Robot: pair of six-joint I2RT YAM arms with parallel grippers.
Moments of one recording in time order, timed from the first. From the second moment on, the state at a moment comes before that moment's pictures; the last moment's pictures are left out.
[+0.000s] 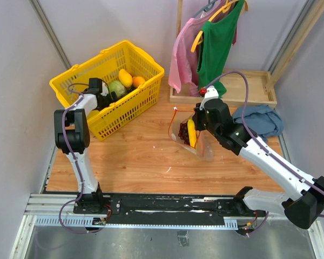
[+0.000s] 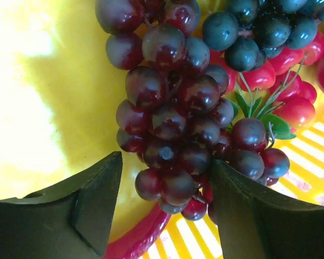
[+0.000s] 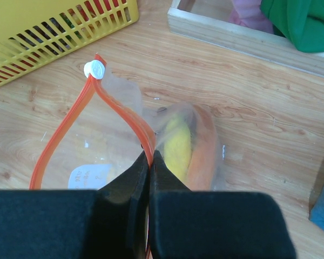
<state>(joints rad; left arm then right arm) 0.06 2.01 1.47 -0.49 0.23 -0.35 0.70 1.15 1.08 -0.41 0.28 0.28</state>
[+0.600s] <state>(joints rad) 0.06 1.97 1.44 -0.48 0.24 -0.34 0.70 1.16 1.08 -0.40 0.25 0.28</state>
